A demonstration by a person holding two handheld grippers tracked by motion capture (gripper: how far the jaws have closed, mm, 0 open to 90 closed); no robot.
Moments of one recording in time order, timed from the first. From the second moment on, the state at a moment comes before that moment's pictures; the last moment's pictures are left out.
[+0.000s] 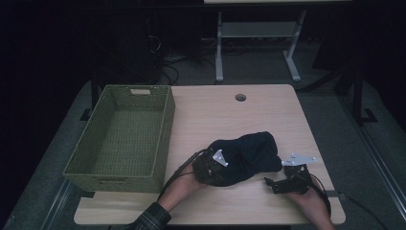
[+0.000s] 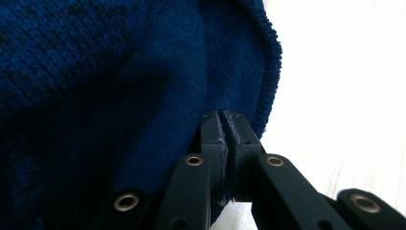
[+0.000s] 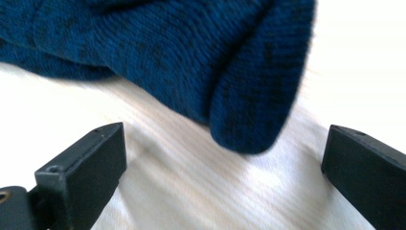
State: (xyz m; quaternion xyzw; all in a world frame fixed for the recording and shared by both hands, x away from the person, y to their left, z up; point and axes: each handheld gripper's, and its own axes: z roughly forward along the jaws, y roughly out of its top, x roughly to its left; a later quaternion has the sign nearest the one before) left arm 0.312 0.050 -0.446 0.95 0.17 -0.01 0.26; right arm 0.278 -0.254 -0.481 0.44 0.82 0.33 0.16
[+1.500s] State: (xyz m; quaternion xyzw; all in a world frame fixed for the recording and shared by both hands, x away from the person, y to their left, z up) left arm 0.314 0.049 -0.446 0.95 0.18 -0.02 0.26; right arm 0.304 -0.262 -0.418 0.39 0.81 0.43 0.09
